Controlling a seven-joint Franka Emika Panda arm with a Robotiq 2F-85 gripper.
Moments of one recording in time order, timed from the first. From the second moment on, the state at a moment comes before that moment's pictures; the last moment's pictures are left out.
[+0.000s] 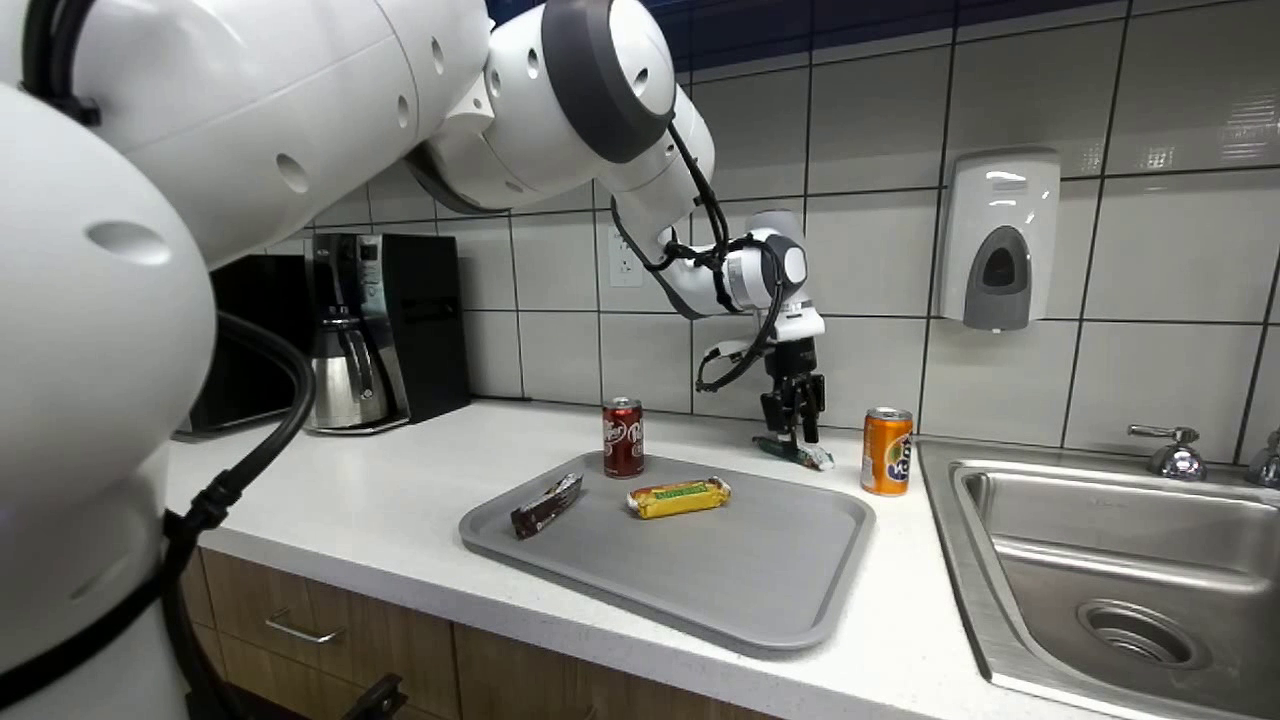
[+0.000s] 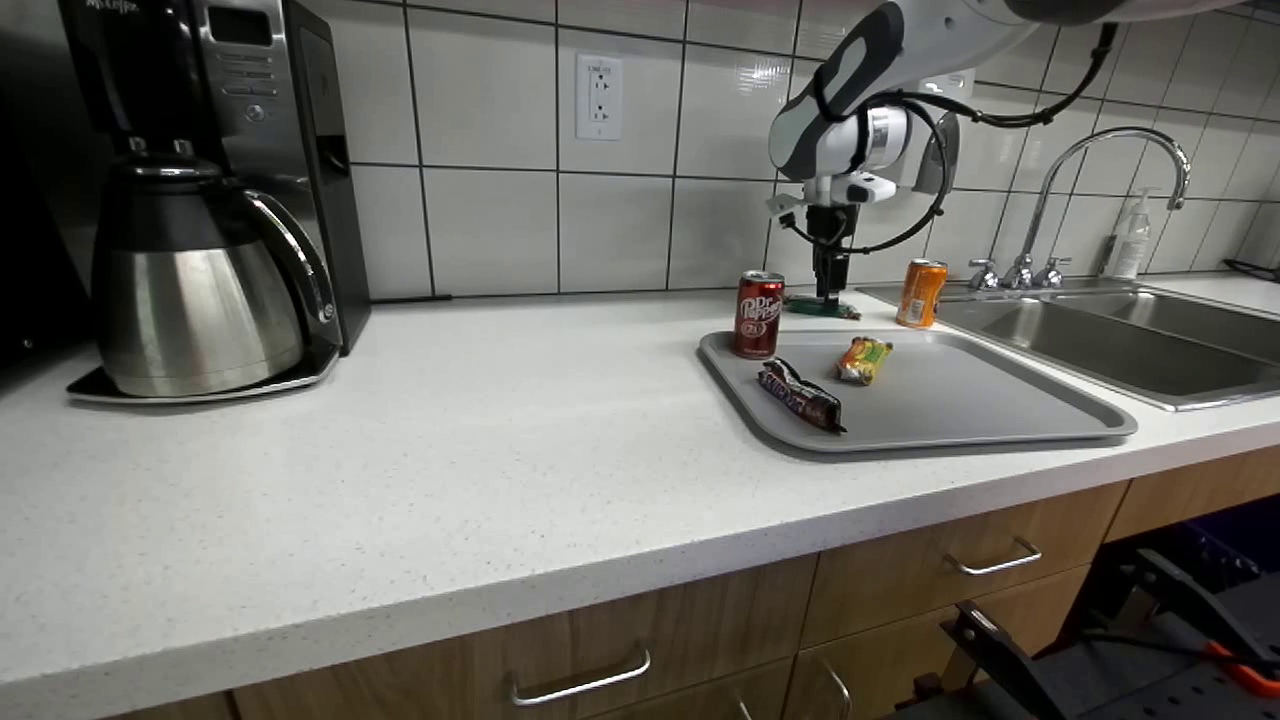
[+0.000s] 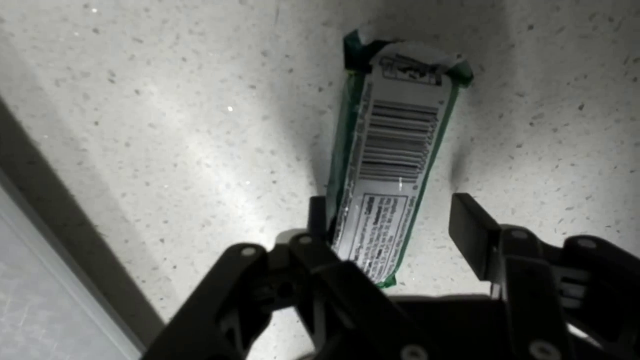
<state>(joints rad) -0.06 0.97 -0.23 -1.14 0.02 2.14 1.73</state>
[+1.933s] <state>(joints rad) -0.06 0.82 -0.23 -1.25 0.02 2.16 1.48</state>
